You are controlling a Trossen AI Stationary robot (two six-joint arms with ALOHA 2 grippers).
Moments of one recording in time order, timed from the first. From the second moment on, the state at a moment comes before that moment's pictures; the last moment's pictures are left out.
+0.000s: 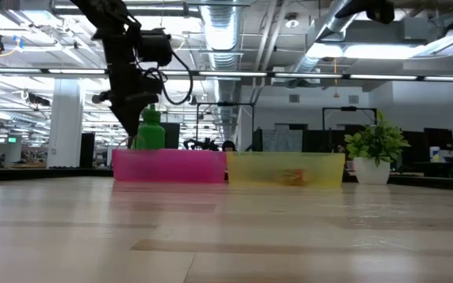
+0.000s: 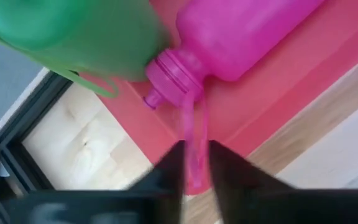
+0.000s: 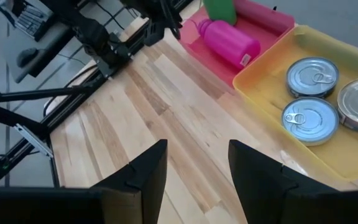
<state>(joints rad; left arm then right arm) 0.56 1.45 1.00 -0.80 -0.34 -0.16 -0.11 0.97 1.25 -0.90 0.11 0.63</state>
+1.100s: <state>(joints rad) 0.71 1.35 1.00 -0.77 -0.15 -0.14 -0.11 1.25 1.25 -0.87 0.00 0.57</state>
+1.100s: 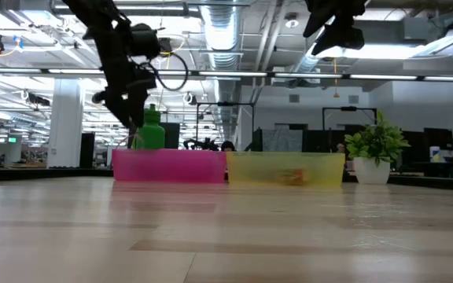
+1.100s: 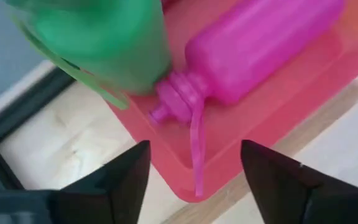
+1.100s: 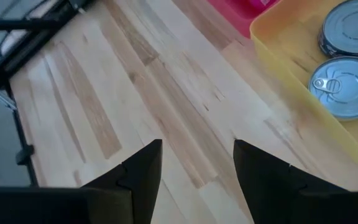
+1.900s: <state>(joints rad) 0.71 1.52 1.00 -0.71 -0.16 -0.11 -0.09 1.25 1.25 -0.87 0.00 0.60</state>
